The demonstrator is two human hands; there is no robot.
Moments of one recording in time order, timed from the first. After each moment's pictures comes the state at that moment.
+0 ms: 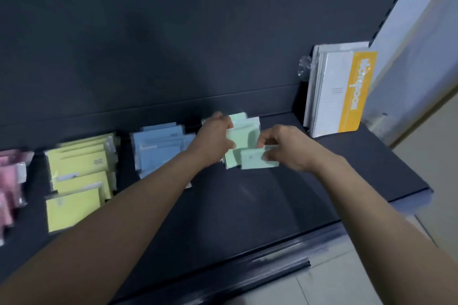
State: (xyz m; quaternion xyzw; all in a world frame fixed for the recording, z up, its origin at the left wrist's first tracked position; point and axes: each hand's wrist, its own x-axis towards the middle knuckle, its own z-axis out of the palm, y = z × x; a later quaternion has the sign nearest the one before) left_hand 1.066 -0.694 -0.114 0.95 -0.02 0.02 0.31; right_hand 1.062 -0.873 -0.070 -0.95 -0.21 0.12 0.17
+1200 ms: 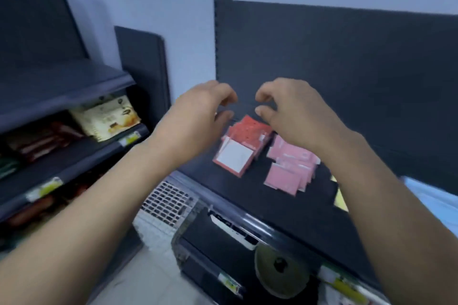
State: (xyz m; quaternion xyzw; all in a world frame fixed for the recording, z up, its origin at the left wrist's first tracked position) left_hand 0.609 -0.381 0.044 0.91 0.25 0.32 0.07; right_hand 0.760 -0.466 0.064 -0.75 -0.63 -0.11 0.18
